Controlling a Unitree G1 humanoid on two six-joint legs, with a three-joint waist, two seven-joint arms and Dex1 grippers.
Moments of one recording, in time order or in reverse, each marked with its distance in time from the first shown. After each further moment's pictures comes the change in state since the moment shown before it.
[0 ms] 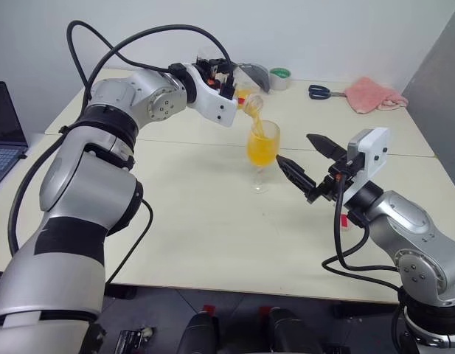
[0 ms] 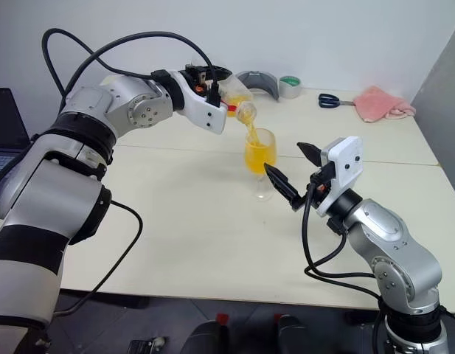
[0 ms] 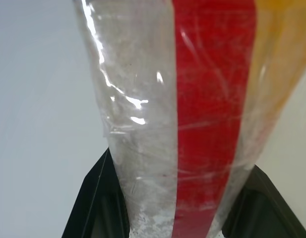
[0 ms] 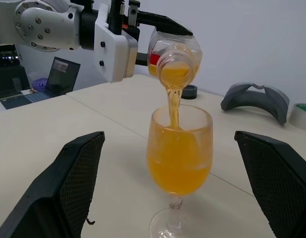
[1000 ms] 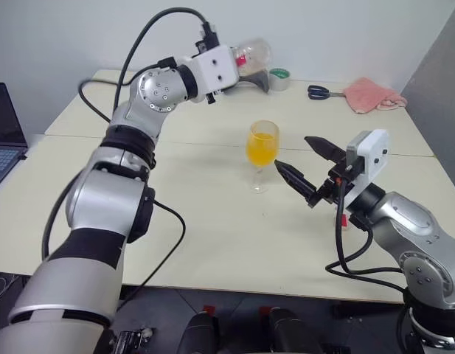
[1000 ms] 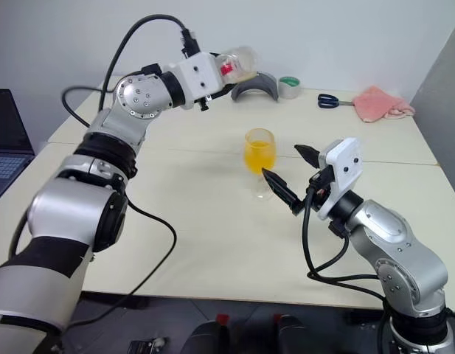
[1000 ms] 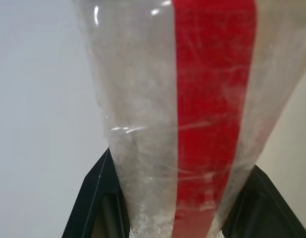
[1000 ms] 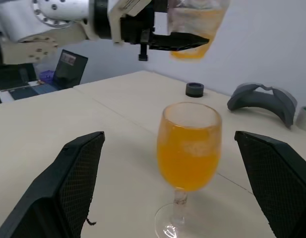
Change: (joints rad) left arm 0.208 -0.113 0.526 -0.151 -0.708 0.332 -0.545; right arm 0.042 -0.065 0.000 -0.065 0.036 0.027 0.050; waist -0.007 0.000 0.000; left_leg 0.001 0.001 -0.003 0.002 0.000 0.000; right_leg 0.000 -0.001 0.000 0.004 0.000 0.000
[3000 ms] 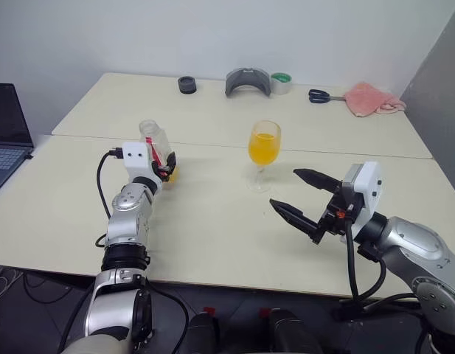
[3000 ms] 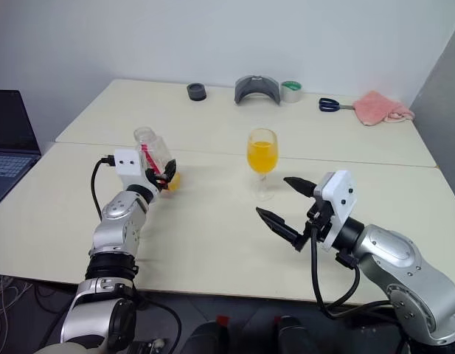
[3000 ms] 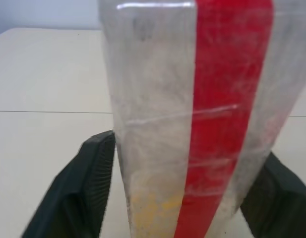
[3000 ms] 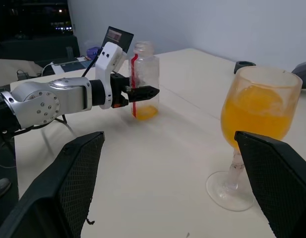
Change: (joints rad) left arm 0.770 -0.109 0.347 -0.671 -0.359 0.578 0.351; right arm 0.116 -0.055 -0.006 -0.055 0.045 -0.008 0.107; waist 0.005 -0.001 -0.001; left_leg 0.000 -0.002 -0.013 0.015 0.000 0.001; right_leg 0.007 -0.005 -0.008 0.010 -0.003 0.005
